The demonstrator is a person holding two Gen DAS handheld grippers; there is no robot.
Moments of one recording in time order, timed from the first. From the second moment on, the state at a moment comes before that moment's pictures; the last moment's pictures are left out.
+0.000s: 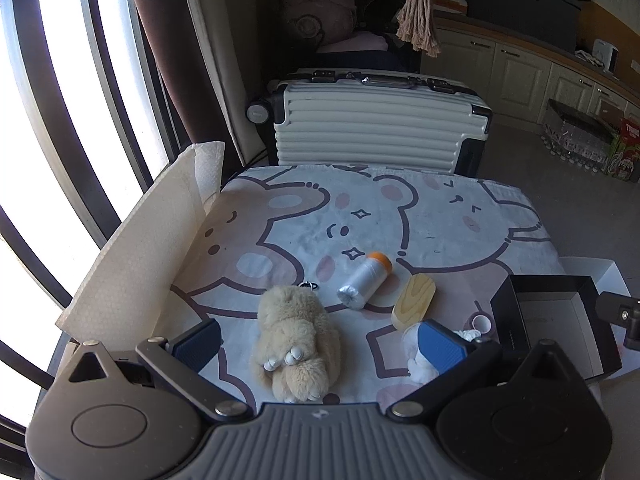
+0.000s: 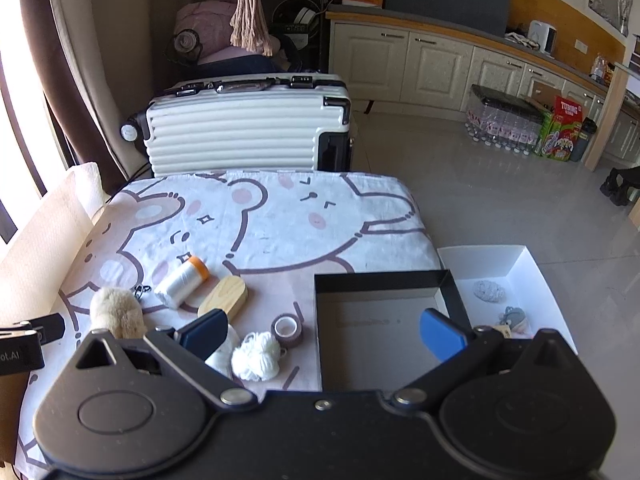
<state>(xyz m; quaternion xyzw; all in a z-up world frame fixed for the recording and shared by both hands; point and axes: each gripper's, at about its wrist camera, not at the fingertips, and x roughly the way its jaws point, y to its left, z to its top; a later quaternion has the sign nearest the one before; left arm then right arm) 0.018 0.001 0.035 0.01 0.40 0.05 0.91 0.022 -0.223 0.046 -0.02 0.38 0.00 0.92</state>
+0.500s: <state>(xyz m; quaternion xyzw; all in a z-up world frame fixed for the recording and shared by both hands) 0.068 0.012 0.080 0.02 0.37 0.07 0.92 0.075 -0.205 0.088 0.00 0.36 0.01 0.93</state>
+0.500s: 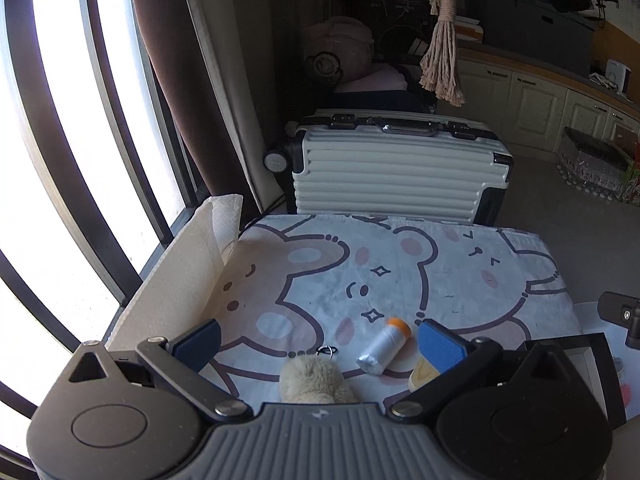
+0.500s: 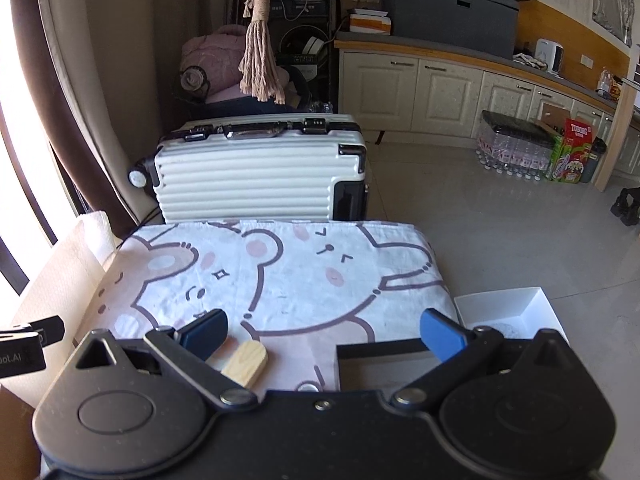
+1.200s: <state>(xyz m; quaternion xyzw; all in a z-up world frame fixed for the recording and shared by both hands) 0.087 0.046 0.003 -0.04 0.42 0.09 0.90 0.096 -0.184 0.036 0.02 0.38 0.04 0.92</state>
